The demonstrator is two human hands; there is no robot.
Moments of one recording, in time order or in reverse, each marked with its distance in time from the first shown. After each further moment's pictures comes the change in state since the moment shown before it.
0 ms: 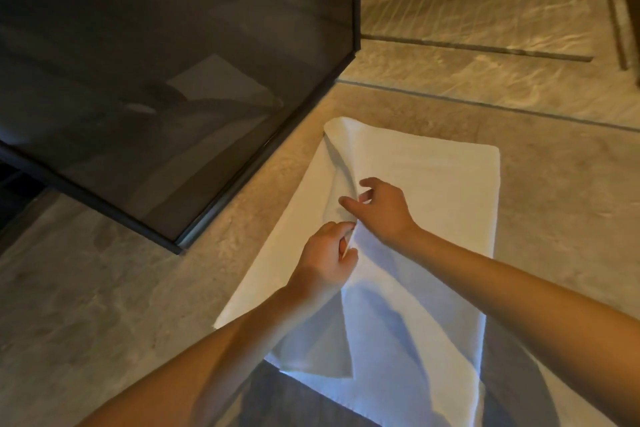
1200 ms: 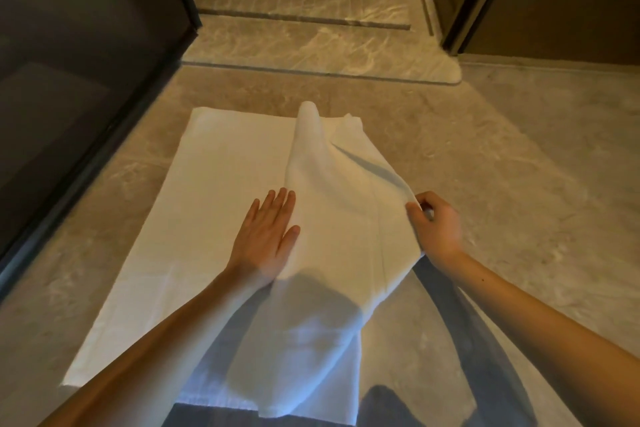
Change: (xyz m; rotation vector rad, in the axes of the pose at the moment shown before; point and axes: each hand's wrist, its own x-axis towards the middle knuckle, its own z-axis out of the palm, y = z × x) left_hand 0.038 0.006 0.110 0.469 -0.295 0.327; right_hand -0.119 0.191 -0.173 -0.095 0.588 0.226
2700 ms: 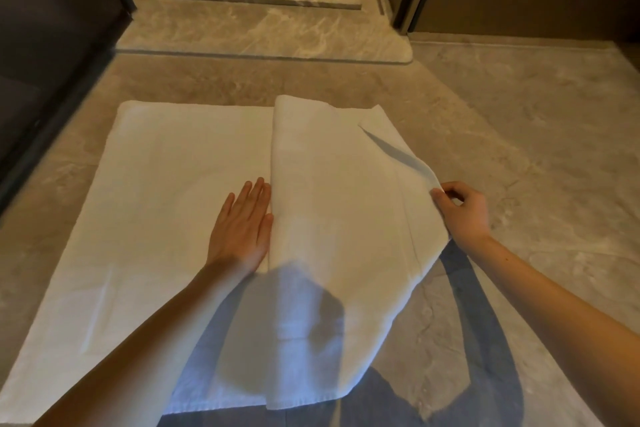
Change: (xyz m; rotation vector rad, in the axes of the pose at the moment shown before) left_hand 0.012 0.021 0.021 0.051 0.013 0.004; right_hand -0.002 0.064 -0.082 0.064 0.151 0.101
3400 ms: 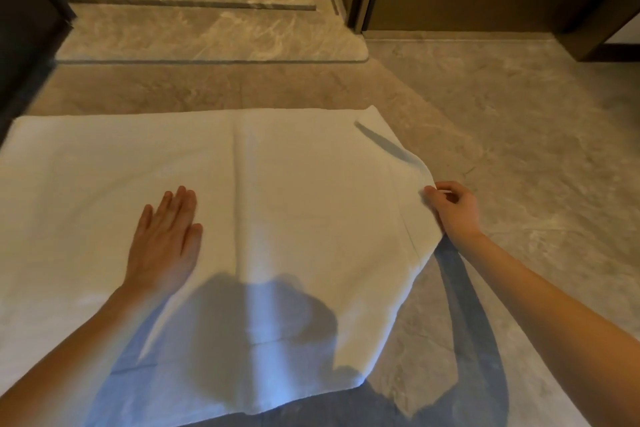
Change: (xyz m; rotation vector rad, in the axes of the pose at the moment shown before) left_hand -0.011 -0.046 -0.020 0.080 -0.017 -0.063; right_hand -0.012 0.014 -0.043 0.205 0.091 0.229
